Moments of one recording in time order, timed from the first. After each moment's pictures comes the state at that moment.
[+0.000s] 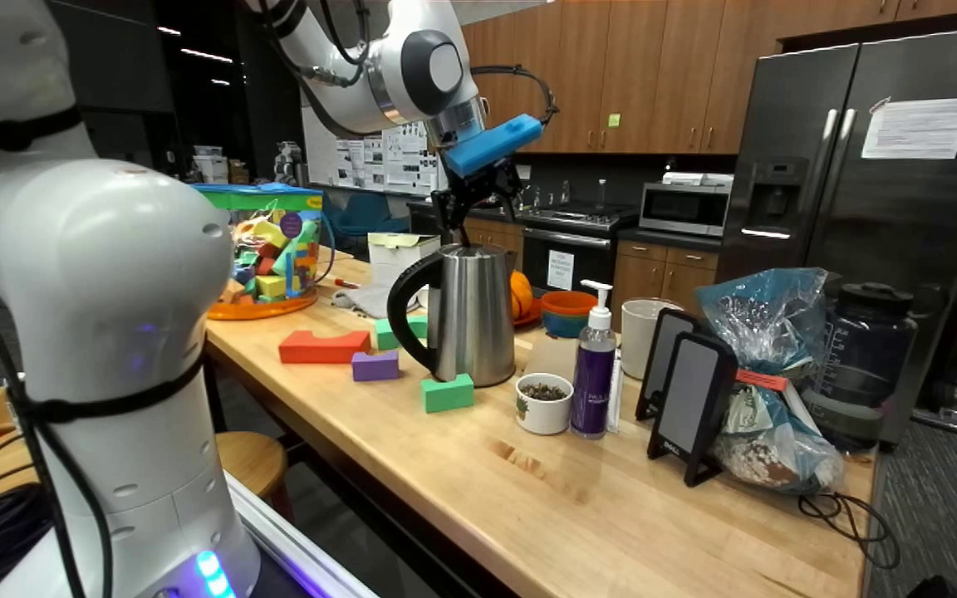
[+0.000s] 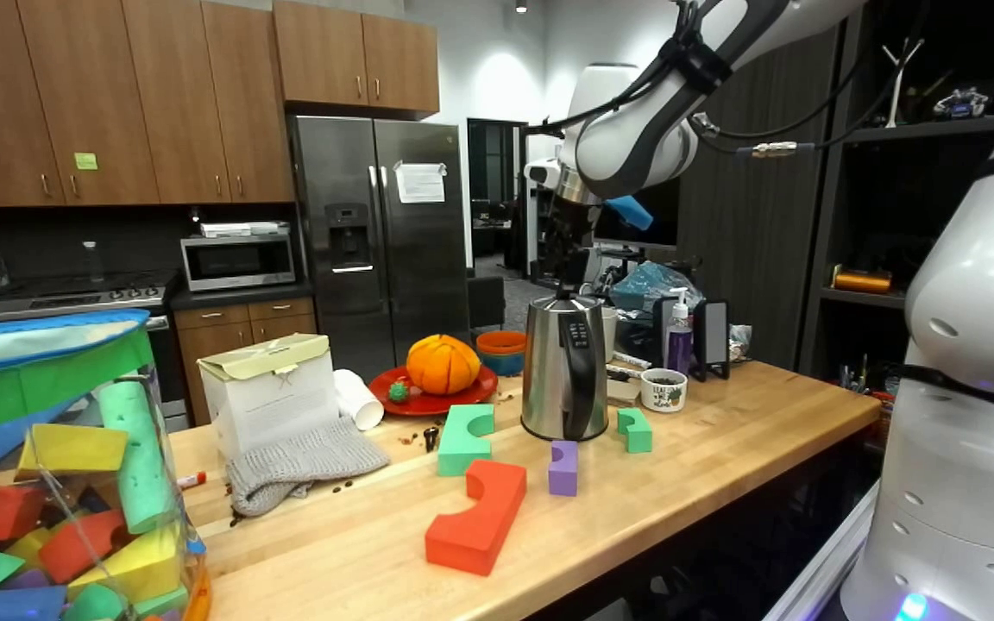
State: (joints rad) arm 0.09 -0.30 -0.10 -2.55 -0.21 2.67 -0.93
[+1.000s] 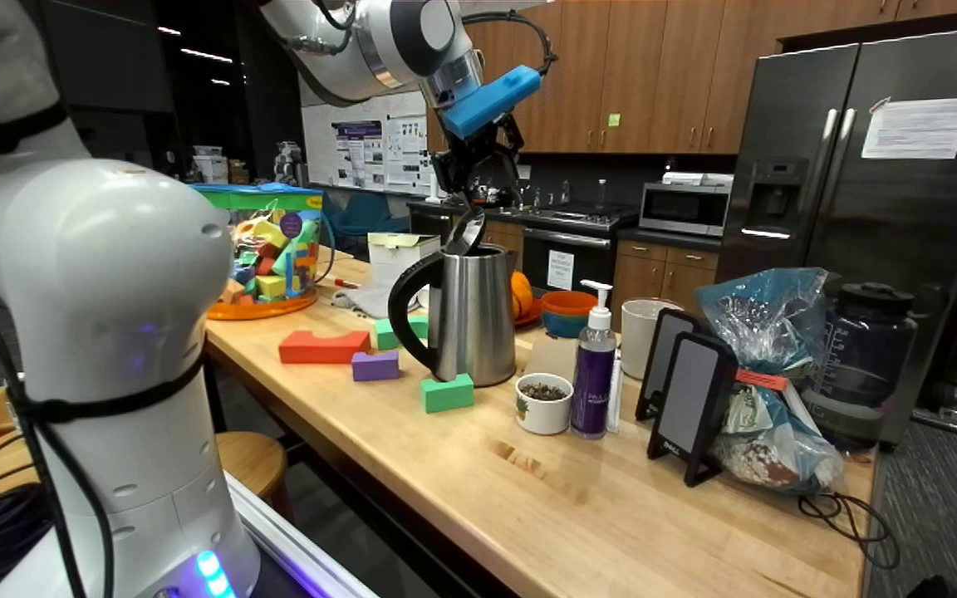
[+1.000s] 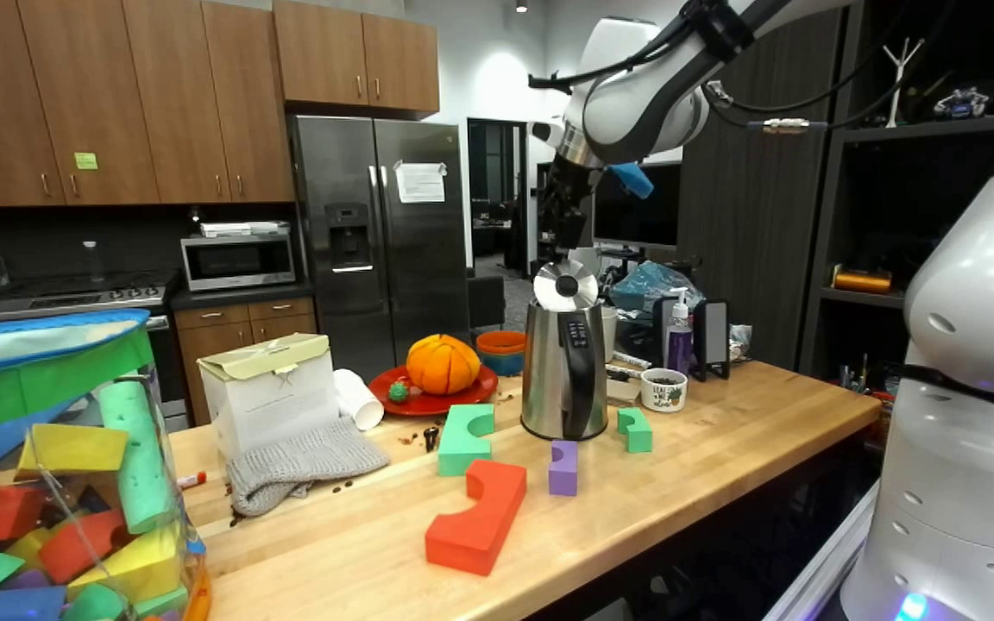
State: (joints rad) arm 0.08 -0.40 -0.09 -2.52 -0.23 2.68 -0.93
